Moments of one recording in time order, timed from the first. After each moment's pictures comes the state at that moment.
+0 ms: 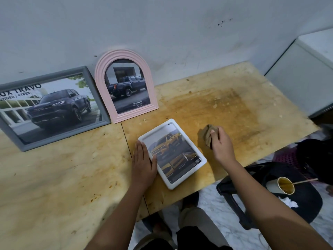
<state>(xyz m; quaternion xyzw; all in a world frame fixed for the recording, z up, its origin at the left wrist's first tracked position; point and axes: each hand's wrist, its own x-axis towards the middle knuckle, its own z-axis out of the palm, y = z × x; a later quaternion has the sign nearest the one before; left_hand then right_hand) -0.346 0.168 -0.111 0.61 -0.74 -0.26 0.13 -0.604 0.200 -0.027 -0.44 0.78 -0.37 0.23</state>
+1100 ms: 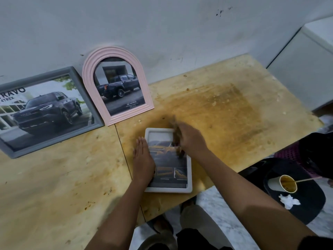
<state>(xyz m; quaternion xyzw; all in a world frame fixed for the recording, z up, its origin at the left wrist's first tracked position) -0.374 0.141 -0.104 0.61 -0.74 -0.24 0.13 -0.560 0.139 -0.039 -0.63 0.73 -0.18 0.20</state>
